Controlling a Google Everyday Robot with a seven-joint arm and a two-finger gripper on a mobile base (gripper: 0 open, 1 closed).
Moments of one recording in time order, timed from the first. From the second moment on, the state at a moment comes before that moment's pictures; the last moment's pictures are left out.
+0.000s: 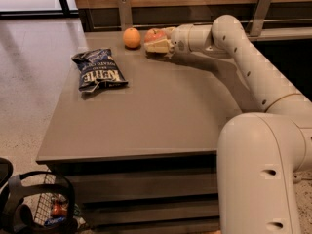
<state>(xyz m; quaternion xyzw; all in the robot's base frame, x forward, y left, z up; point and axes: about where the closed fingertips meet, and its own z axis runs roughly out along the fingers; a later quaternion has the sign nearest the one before) 0.853 -0.017 0.855 -0.43 0.66 0.28 0.55</state>
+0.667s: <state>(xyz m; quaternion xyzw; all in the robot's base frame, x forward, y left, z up) 0.853 -0.009 0.852 -0.43 0.66 0.29 0.55</state>
